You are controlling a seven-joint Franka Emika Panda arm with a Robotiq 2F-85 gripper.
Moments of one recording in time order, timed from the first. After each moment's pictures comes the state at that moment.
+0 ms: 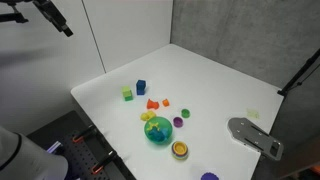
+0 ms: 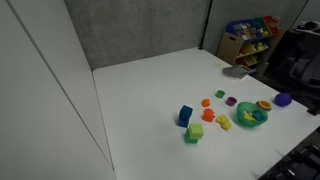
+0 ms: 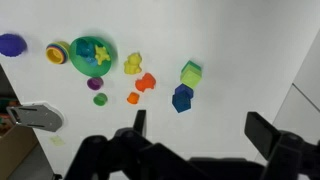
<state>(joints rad) 0.14 -0.87 0.40 -2.51 0.11 1.87 0.43</state>
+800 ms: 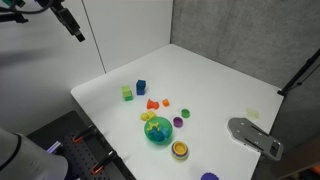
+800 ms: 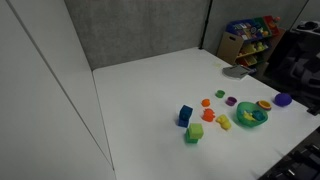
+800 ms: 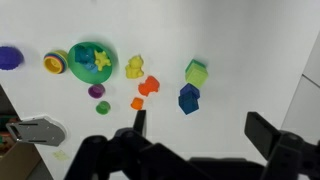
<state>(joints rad) 0.09 -0.79 0.35 -2.52 0.11 1.93 0.43</state>
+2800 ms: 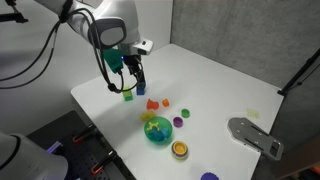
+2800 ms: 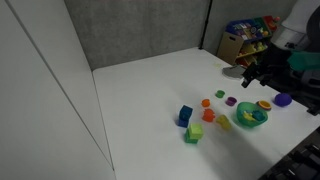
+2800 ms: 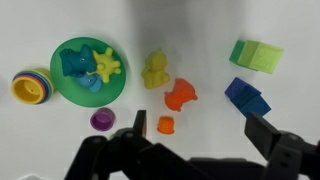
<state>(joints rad) -0.02 -0.15 0.05 -2.55 0.10 2.48 0.22</state>
